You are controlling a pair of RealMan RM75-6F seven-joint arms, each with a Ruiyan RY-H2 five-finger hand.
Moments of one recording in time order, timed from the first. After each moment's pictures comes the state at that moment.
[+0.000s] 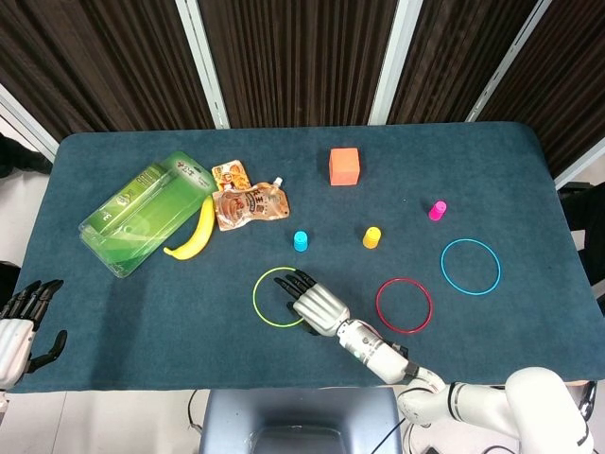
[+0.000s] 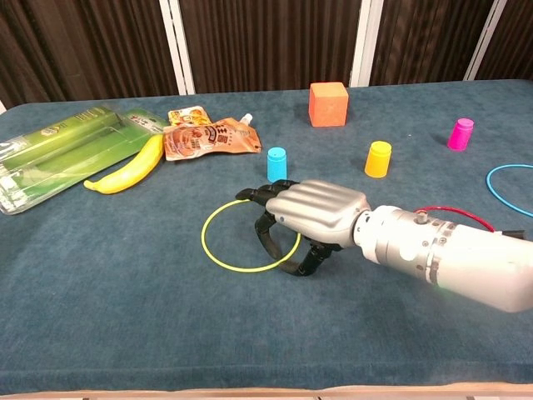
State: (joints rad) left arm -0.11 -1.07 -0.01 -1.55 1.56 1.47 -0.15; right arm 0.77 -1.82 0.14 -1.18 -1.52 0.81 -0.25
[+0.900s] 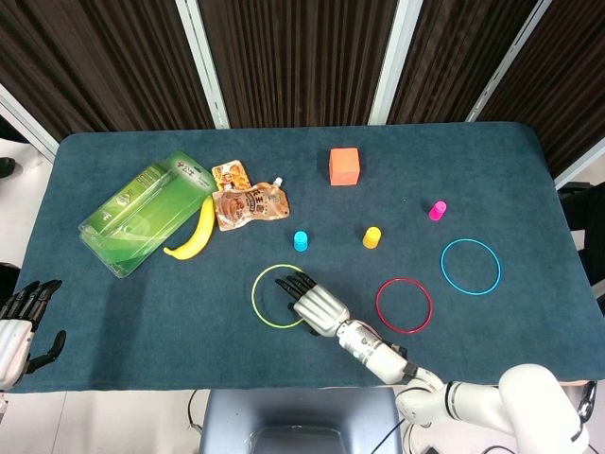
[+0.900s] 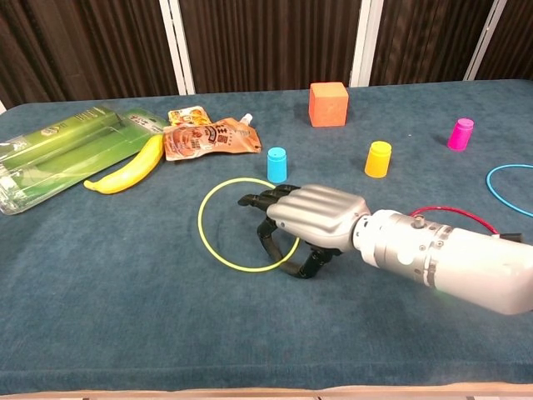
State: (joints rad) left arm -0.11 -1.07 -0.01 -1.55 1.56 1.47 -0.15; right arm 0.79 -1.82 0.10 -1.18 -1.46 0.83 -0.29
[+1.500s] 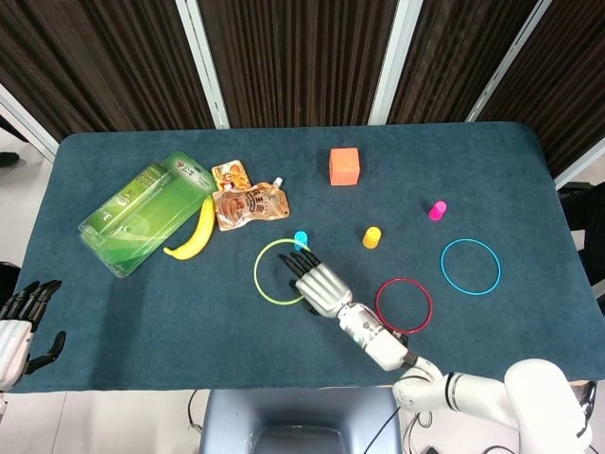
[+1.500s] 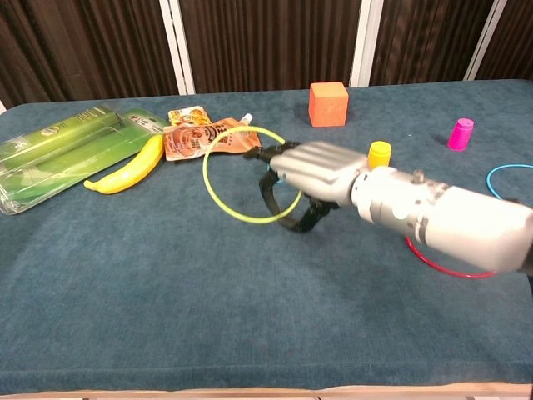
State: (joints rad) left arm -0.11 -1.06 -0.01 -1.56 1.57 1.47 -0.15; right arm 0.83 -1.79 0.19 -1.19 -1.38 0.85 -0.32
